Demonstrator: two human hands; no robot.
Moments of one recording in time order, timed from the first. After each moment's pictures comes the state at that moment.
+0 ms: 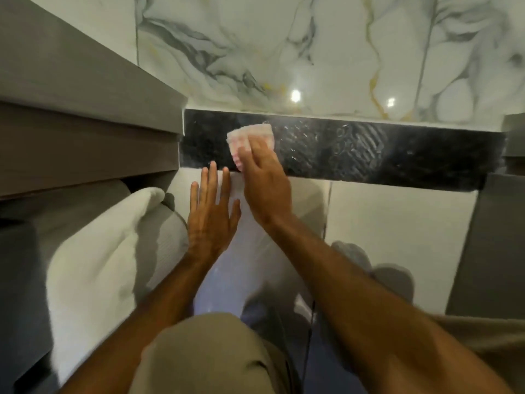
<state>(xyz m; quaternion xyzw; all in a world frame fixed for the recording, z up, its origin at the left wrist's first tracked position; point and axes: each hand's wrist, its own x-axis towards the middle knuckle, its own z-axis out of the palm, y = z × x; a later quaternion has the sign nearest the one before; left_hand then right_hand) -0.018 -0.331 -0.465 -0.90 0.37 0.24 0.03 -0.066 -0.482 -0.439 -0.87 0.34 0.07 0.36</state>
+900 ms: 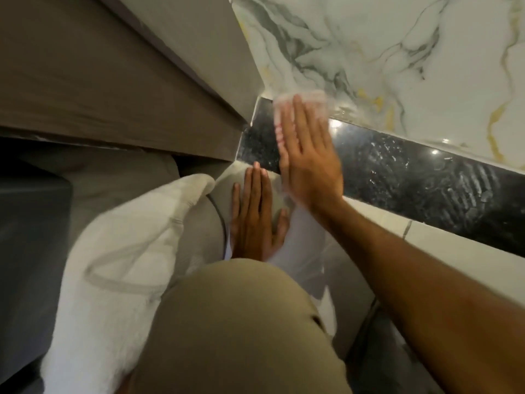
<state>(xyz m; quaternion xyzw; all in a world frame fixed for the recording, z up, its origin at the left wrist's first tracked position) -0.034 -0.305 -0.529 -0.94 0.31 0.10 -0.06 -0.011 -0.487 -0.509 -0.97 0.16 0.03 0.18</state>
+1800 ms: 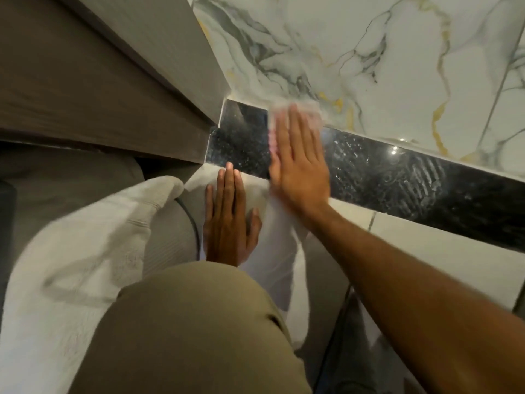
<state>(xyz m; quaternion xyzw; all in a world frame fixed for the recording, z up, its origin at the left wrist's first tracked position) -0.030 -0.302 -0.544 -0.94 0.33 0.07 -0.06 -0.035 -0.500 -0.514 -0.96 0.21 0.00 0.18</state>
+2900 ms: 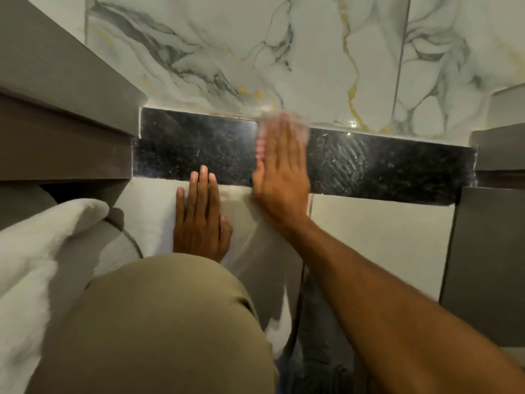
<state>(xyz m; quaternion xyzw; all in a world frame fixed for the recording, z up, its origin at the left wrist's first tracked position) -0.050 -0.344 -0.531 -0.90 0.43 0.09 -0.06 -0.105 -0.535 -0.510 -0.92 0.36 0.00 0.17</state>
